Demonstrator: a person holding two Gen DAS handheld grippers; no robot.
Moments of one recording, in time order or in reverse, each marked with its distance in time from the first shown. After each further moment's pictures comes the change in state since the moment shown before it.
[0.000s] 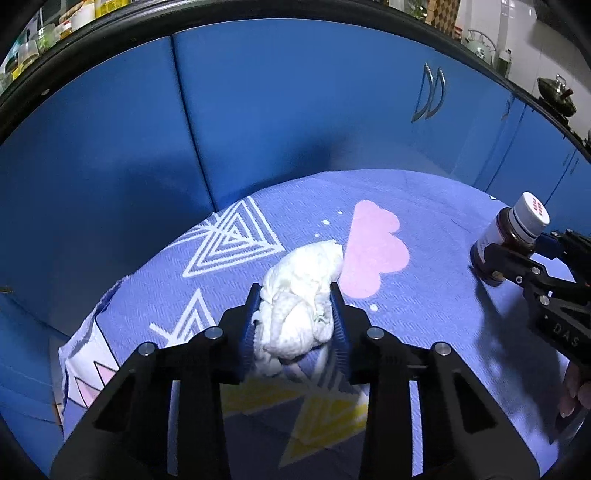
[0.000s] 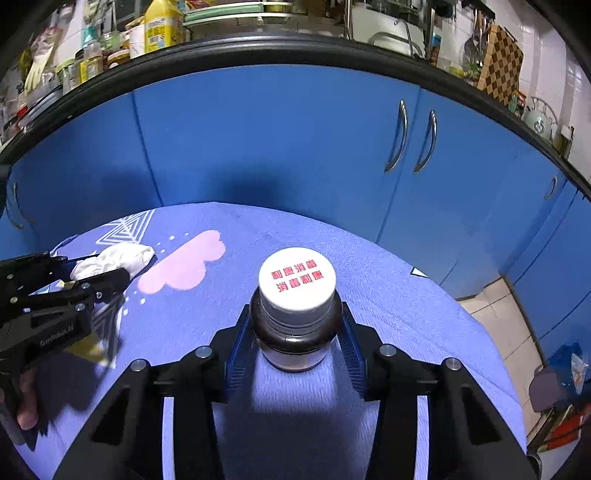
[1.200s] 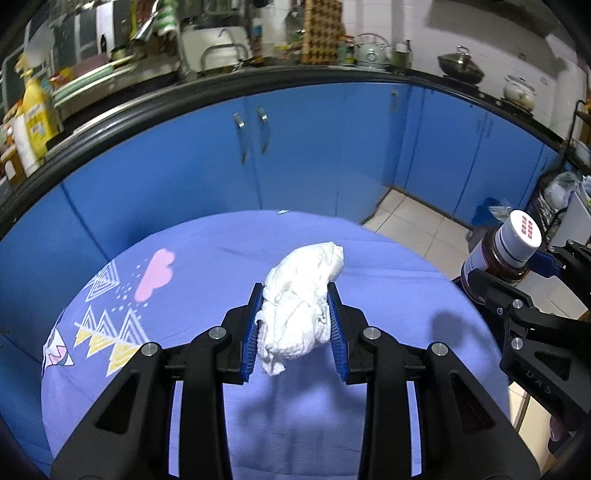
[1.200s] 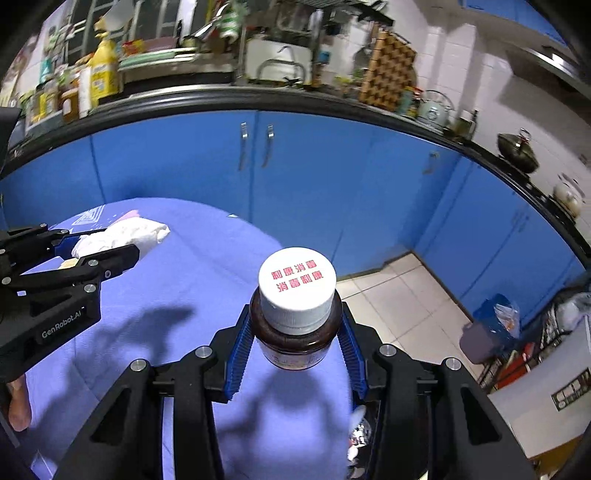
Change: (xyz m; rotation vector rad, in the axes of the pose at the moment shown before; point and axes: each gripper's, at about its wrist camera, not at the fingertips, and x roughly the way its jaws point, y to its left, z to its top) left arm -0.124 -0.208 -0.024 0.234 -0.136 -0.161; right arm -0.193 -0.103 -0.098 0.127 -0.053 -0.288
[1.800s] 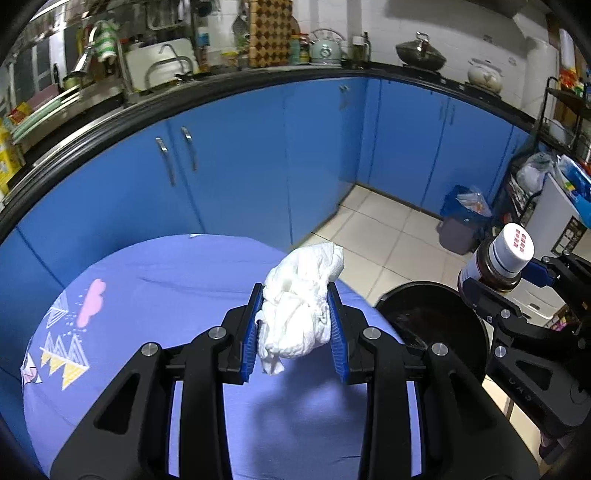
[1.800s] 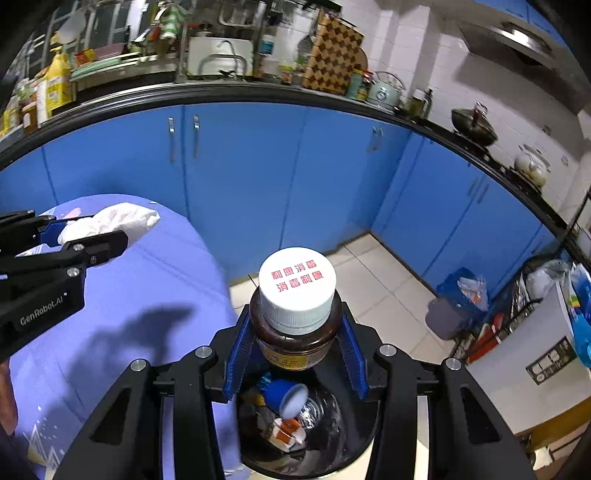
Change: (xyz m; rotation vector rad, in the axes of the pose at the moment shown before) left arm 0.010 -0.104 0.023 0.085 0.010 -0.082; right arm -0.010 -0.096 -0.035 0.080 0.039 -0.123
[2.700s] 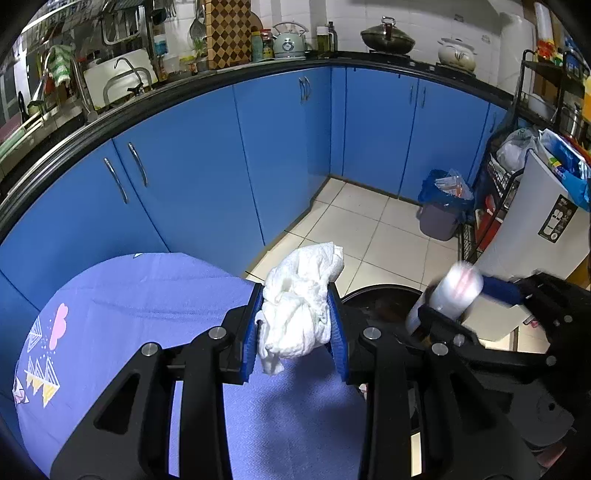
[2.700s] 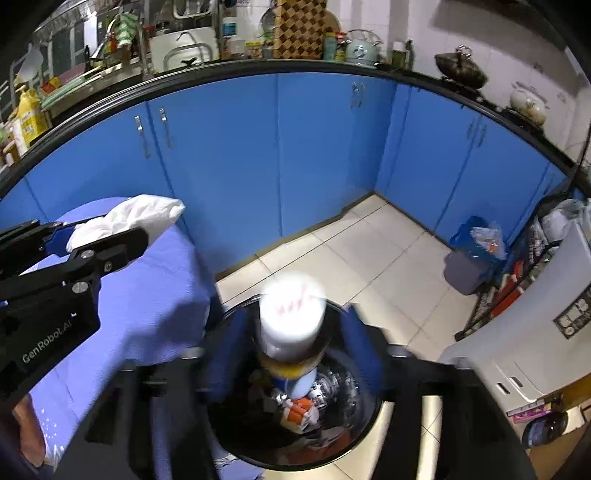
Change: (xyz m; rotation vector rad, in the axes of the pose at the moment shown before) left arm 0.024 -0.072 0.017 0.080 0.017 -0.044; right arm 0.026 -0.047 -0.021 0.150 0.082 0.036
